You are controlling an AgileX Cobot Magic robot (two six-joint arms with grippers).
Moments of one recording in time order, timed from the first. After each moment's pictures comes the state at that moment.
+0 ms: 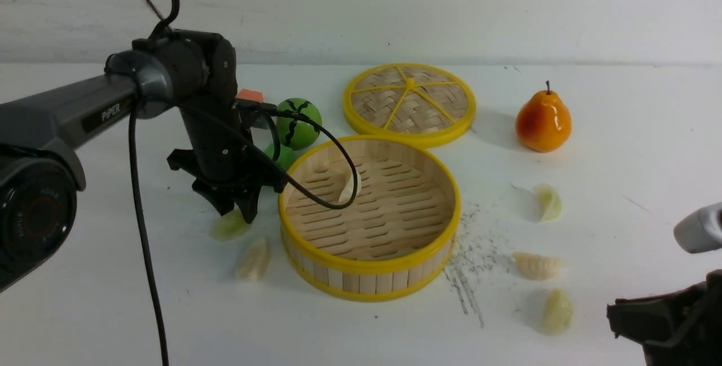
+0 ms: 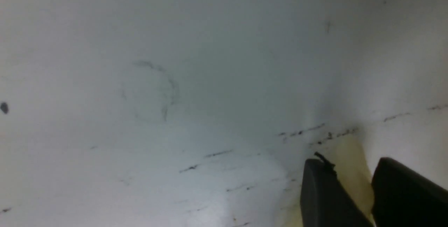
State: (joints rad) right arm 0.08 0.95 -0.49 0.85 0.57 -0.77; left arm -0.23 2.28 -1.92 -0.03 1.16 0.04
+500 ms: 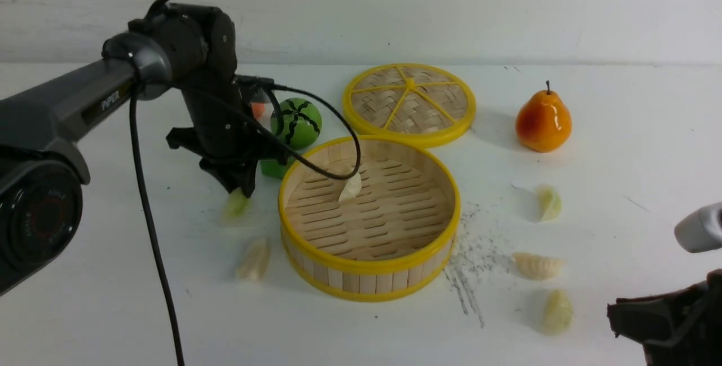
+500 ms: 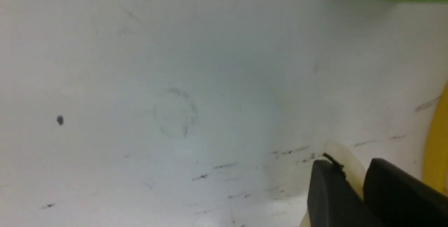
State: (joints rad) right arm 0.08 0.95 -0.49 0.85 0.57 -0.77; left arm -0.23 2.29 -2.08 -0.03 1.22 -0.01
